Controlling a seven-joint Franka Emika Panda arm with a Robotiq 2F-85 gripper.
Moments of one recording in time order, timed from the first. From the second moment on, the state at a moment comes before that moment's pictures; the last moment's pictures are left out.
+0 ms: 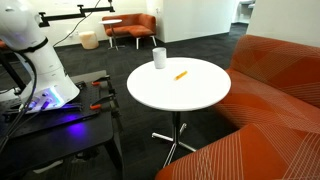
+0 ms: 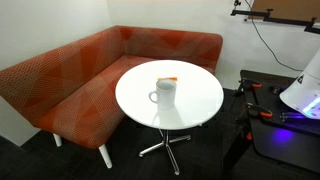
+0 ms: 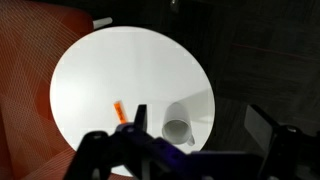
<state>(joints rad) 0.14 -0.65 0.26 -2.34 0.06 1.73 0.17</state>
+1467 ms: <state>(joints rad) 0.07 -0.33 -0.04 -2.43 0.00 2.37 -0.22</state>
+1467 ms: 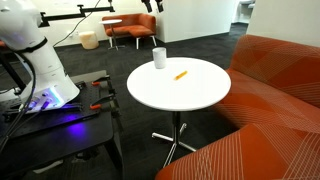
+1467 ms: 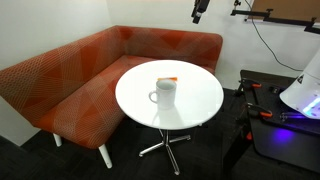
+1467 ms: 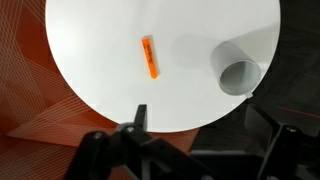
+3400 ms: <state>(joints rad) -0.04 0.25 -0.03 -2.24 -0.01 2.70 -0.32</state>
